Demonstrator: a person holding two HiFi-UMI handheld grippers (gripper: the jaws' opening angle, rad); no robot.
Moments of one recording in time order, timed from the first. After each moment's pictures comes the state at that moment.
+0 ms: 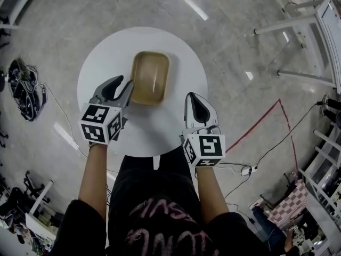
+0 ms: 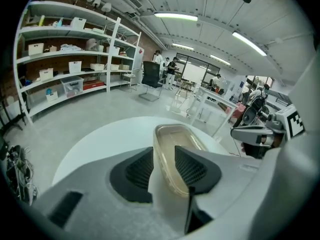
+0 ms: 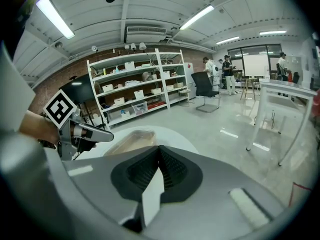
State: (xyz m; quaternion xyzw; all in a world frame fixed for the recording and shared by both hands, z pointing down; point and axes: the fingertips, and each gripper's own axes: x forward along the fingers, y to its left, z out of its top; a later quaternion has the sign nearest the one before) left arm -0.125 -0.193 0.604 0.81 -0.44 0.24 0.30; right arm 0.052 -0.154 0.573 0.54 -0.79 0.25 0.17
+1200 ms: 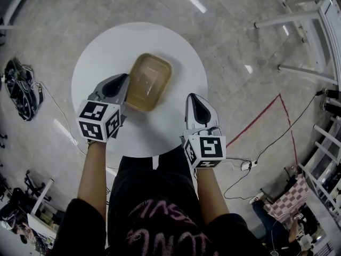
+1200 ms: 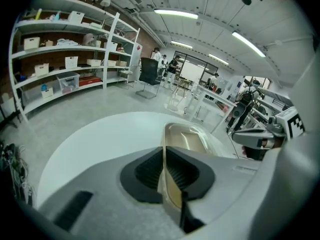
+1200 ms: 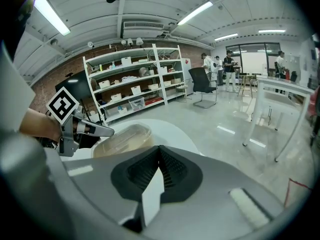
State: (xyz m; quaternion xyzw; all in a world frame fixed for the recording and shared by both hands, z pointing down) left arm -0.117 -0.201 0.625 0.81 -0.42 0.25 0.32; right arm 0.060 -0.148 0.594 0.55 -0.77 0.26 0.19
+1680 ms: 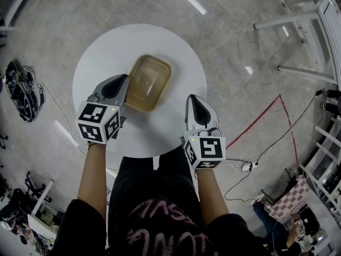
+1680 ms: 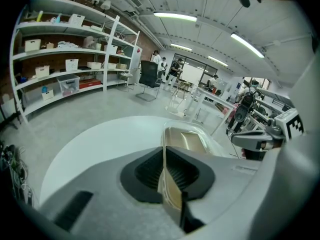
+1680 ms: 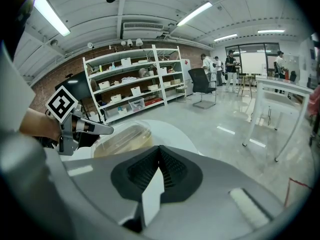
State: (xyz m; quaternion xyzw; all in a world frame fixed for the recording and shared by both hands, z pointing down) left arm -0.116 -0.200 0.614 0.82 -0.42 0.24 0.31; right arm 0.062 -0.144 0.592 0.55 -0.77 0.26 0.18
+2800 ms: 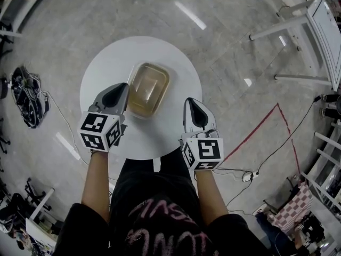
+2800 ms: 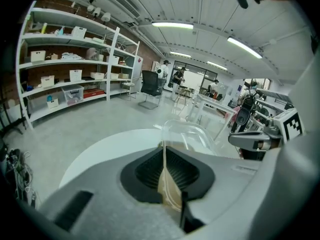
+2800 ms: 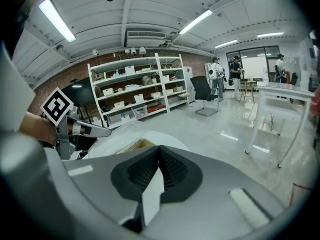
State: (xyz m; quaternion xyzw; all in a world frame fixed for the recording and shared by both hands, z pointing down) left arm -0.113 -0.187 0.564 0.82 -0.45 0.21 0.27; right arm 0.065 -0.144 0.551 0.55 -0.79 0.23 0.15
